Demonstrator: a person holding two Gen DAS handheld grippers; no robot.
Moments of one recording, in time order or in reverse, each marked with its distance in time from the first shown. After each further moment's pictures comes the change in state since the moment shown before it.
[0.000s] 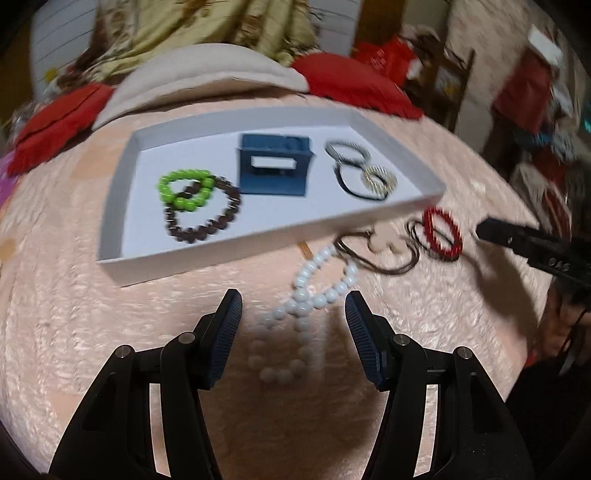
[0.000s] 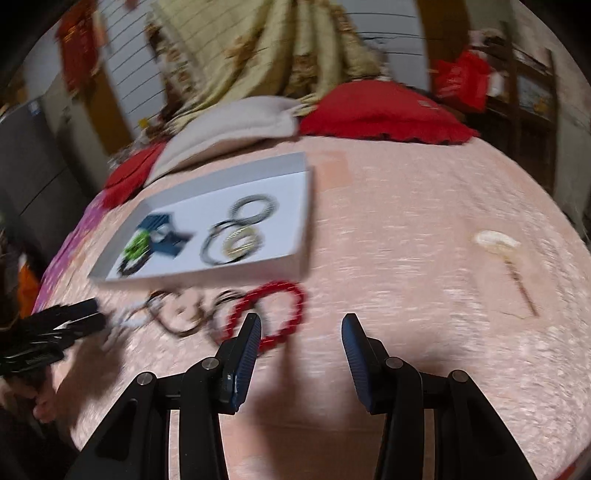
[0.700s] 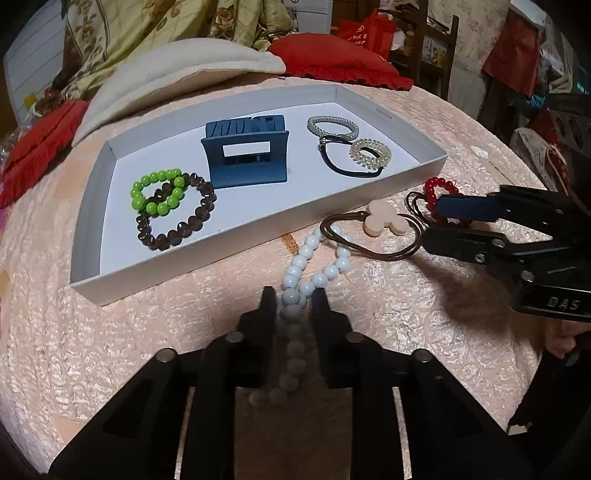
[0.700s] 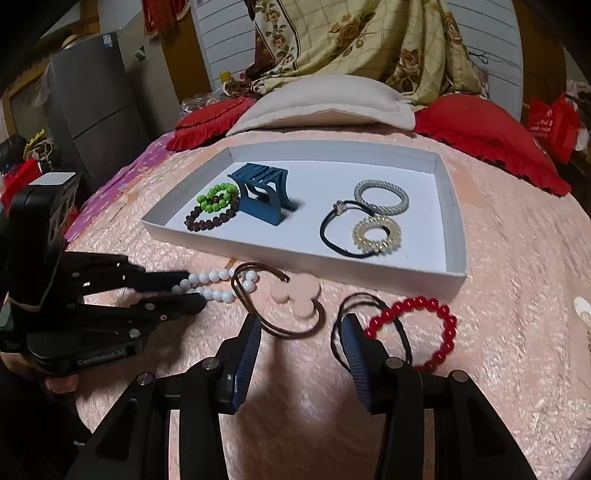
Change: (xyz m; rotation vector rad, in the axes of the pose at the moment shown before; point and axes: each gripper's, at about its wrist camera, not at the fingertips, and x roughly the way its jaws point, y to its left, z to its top) left arm 0.017 -0.012 -0.002 0.094 0.053 0.016; right arm 0.046 0.074 0.004 -0.218 0.046 0.128
